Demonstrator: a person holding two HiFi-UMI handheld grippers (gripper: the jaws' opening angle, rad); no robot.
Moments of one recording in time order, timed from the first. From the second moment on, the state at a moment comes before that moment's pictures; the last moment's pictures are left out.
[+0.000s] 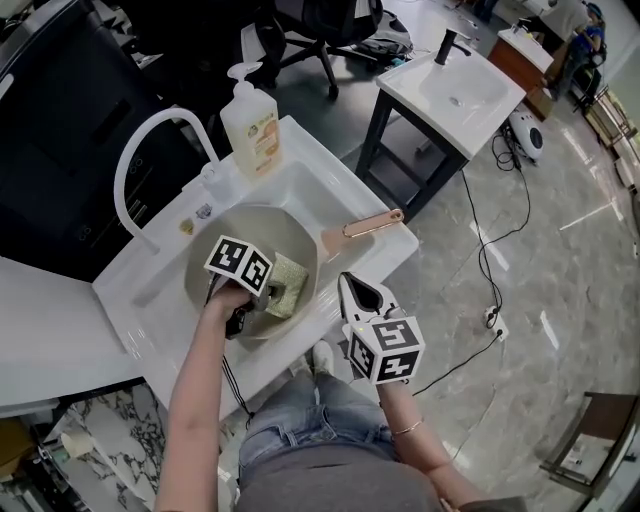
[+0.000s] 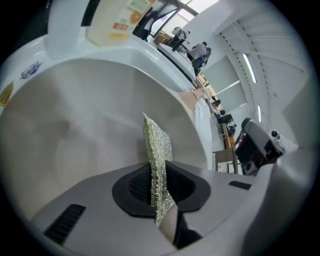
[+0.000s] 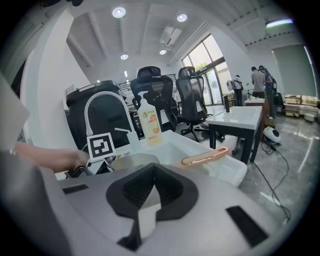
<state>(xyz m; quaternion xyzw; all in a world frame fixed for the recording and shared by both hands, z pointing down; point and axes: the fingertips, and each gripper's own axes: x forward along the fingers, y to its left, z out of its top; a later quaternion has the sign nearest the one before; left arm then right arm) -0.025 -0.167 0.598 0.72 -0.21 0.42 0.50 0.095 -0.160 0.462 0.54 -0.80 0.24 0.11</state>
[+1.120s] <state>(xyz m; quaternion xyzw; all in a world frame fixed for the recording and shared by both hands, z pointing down) -0.154 -0.141 0.626 0.59 -0.14 0.76 0.24 0.030 -0.185 0.463 0.48 -0.84 0.22 0.14</state>
